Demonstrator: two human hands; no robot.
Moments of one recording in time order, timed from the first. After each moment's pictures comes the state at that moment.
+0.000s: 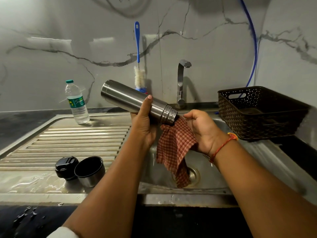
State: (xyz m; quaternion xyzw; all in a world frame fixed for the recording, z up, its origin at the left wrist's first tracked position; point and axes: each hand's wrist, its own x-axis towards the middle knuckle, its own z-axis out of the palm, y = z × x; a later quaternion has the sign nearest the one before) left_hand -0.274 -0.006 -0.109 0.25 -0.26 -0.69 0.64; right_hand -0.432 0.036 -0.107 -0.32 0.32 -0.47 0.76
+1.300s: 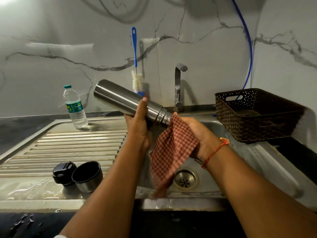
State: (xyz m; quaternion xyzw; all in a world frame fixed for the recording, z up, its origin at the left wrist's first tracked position) left_hand -0.273 -0.020 -0.114 0.26 -0.26 -0.63 0.68; right_hand -0.414 0.047 -0.102 -0.30 0.32 -0.50 0.75
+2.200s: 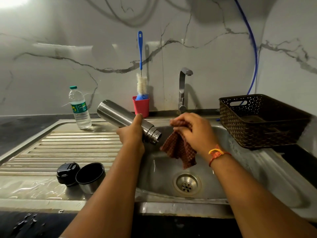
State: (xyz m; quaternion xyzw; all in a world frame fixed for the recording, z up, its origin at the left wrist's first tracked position) left_hand -0.246 -0.031 -0.119 0.51 -0.22 -0.51 0.65; right_hand -0.433 0.029 -0.118 -0.71 0.51 -0.47 0.07
